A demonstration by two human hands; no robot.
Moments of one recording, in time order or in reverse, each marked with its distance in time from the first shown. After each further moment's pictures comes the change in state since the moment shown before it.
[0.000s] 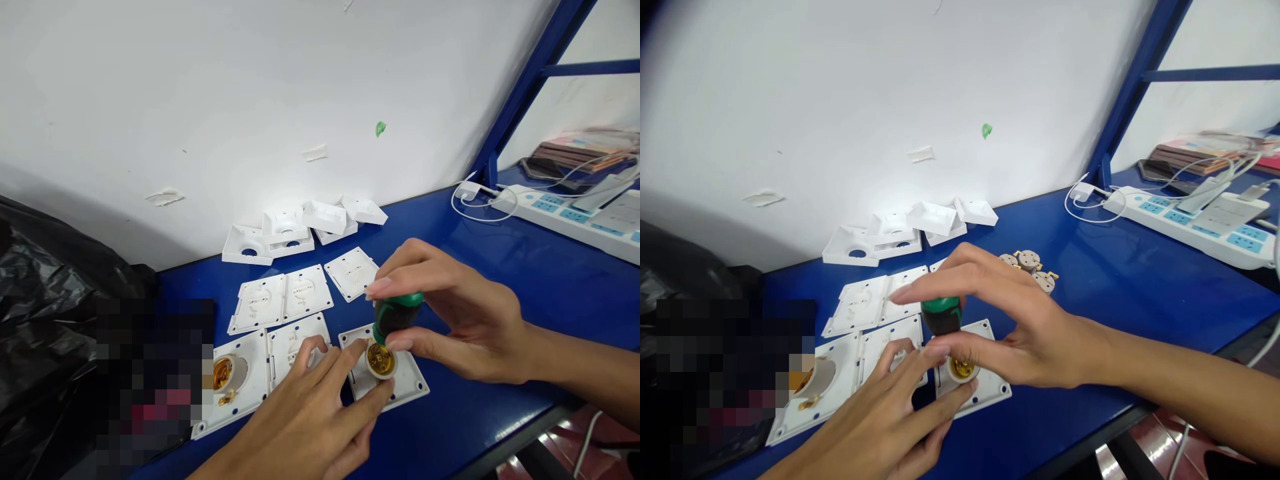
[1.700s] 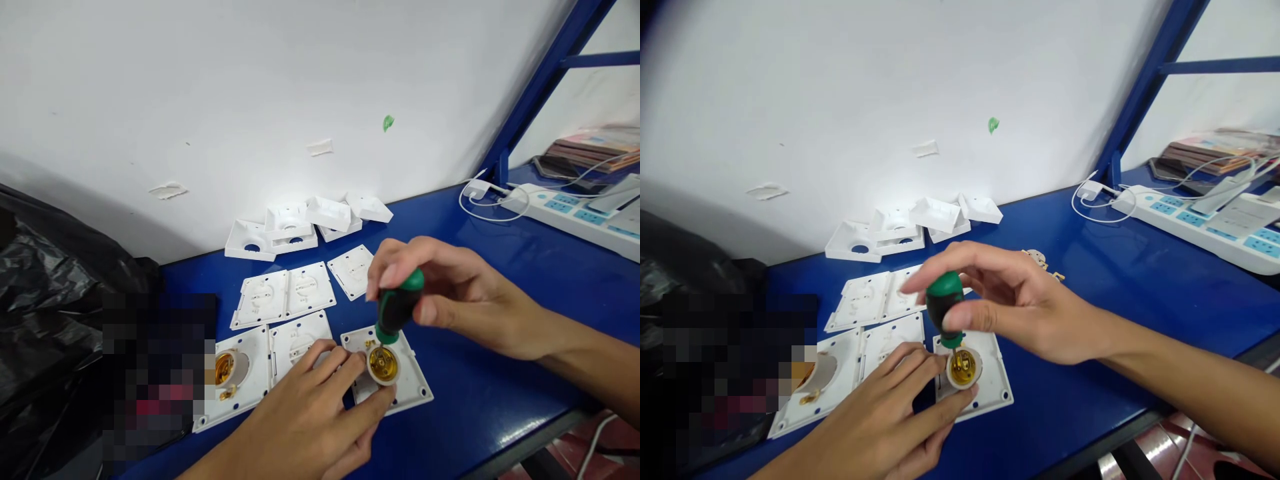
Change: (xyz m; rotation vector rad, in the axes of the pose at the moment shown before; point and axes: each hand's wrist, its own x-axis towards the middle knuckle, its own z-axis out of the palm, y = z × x) left_hand 0.002 0.001 0.000 -0.049 0.031 0.005; right_hand 0.012 0.007 -0.013 0.566 -0.095 0.276
